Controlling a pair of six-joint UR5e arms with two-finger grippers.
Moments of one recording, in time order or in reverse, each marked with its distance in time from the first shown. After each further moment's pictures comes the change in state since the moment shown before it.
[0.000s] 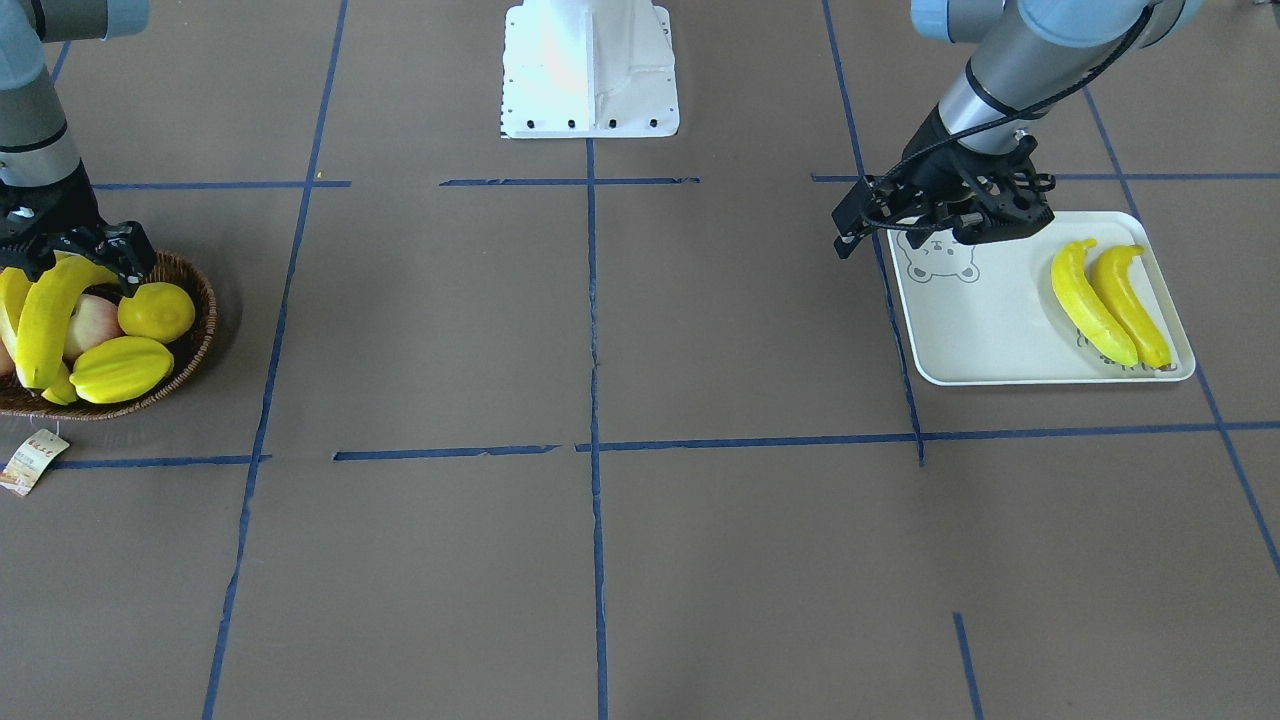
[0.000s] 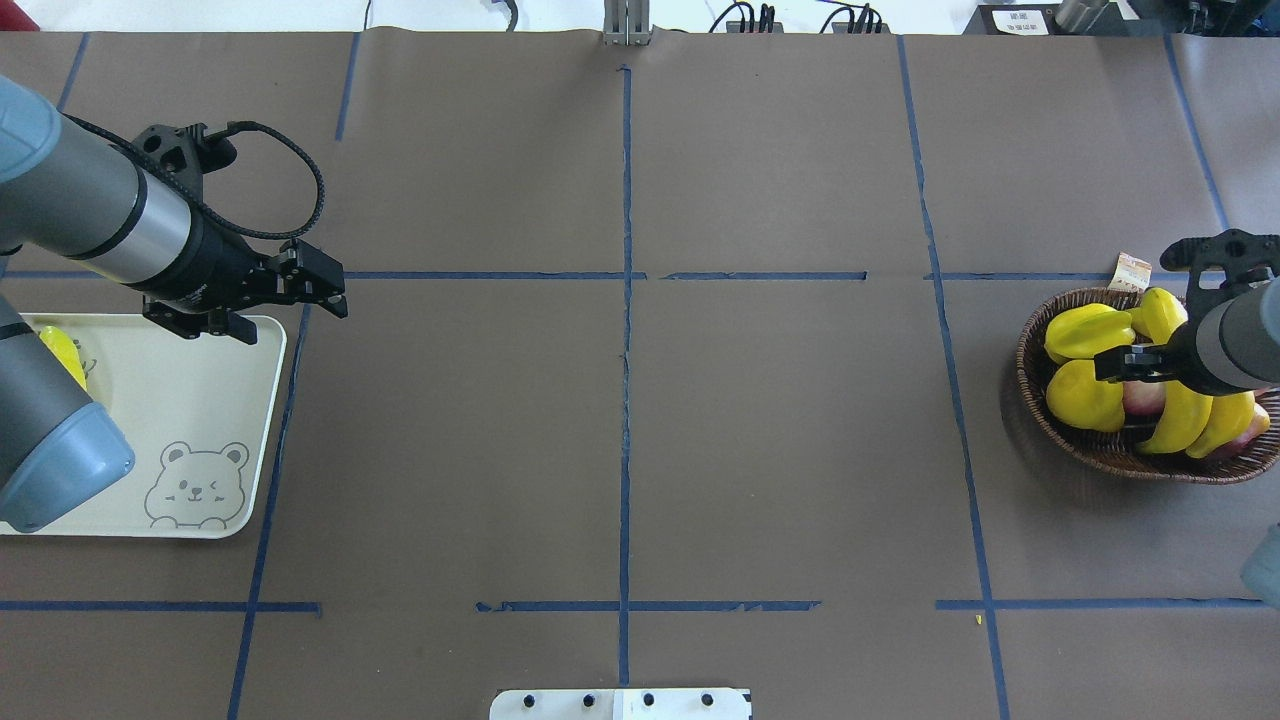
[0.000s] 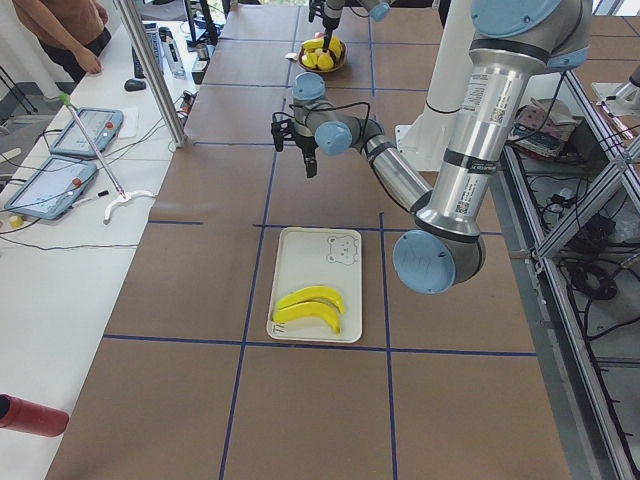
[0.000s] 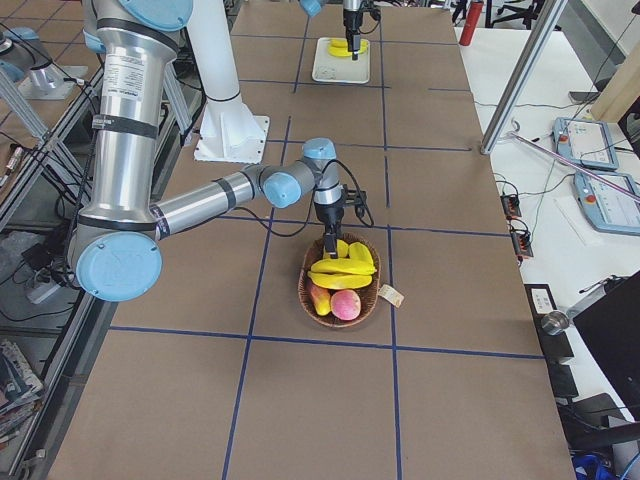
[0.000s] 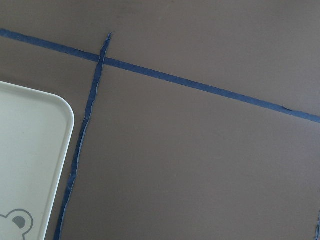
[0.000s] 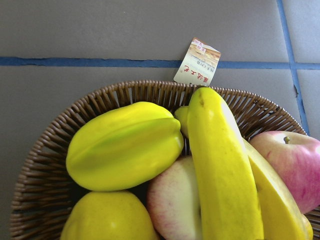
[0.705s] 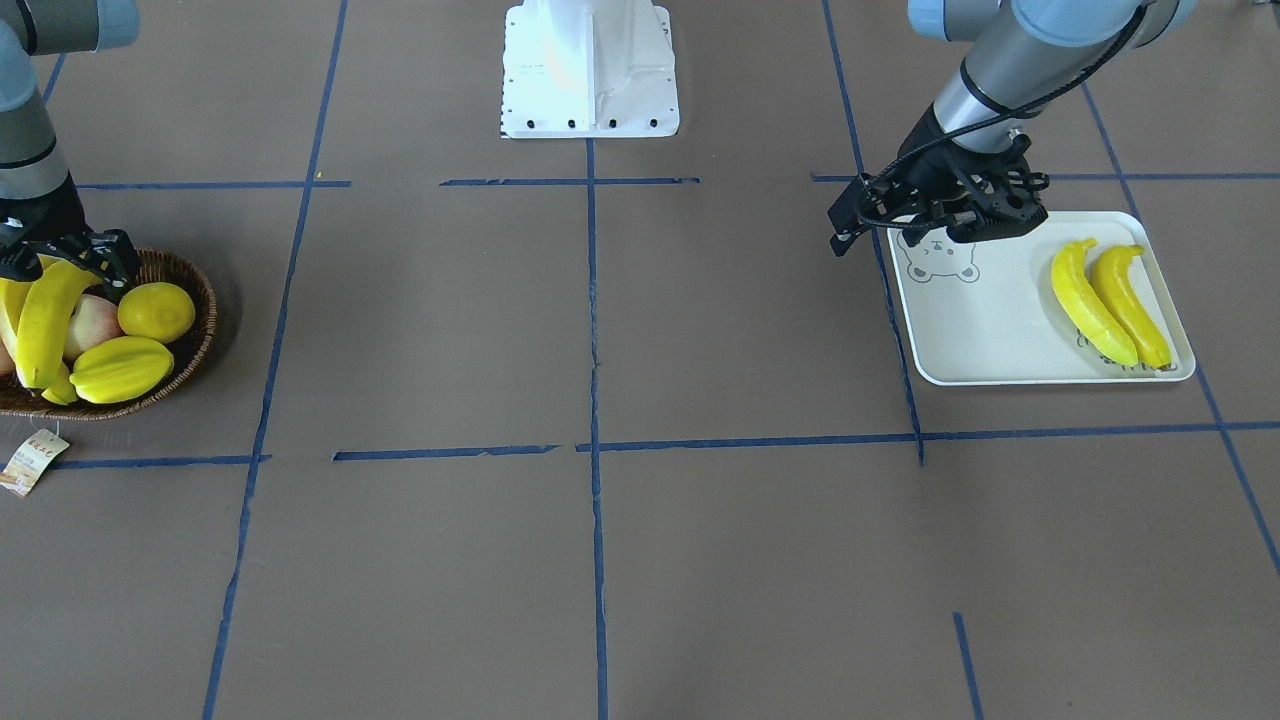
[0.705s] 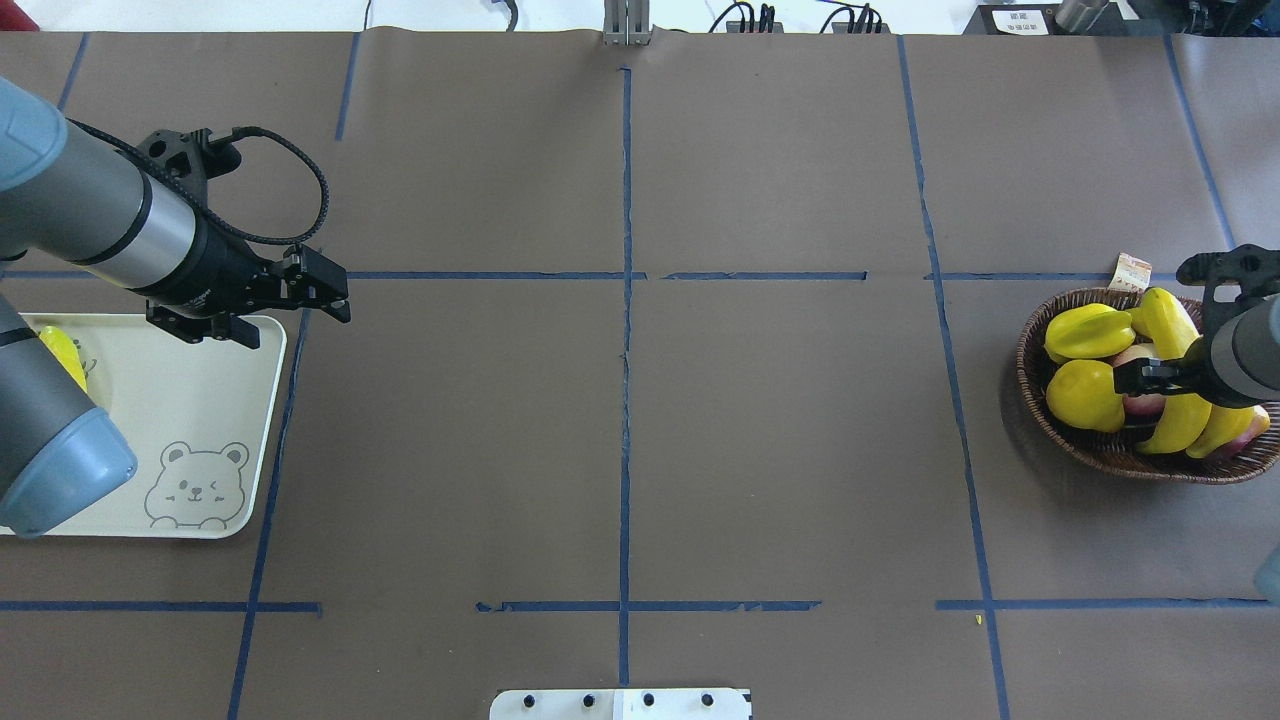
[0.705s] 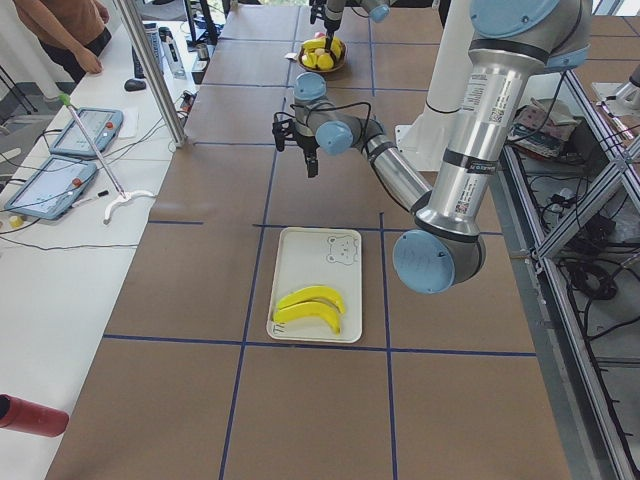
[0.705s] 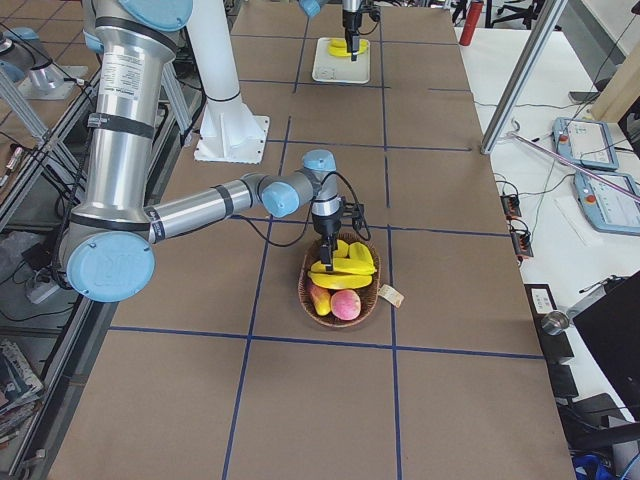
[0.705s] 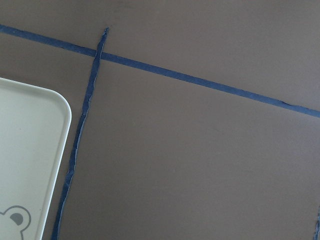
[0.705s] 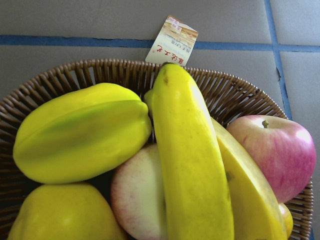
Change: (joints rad) left arm 0.008 0.001 -0.003 0.001 0.003 0.000; right arm 0.004 -0.034 -0.017 0.003 0.006 -0.001
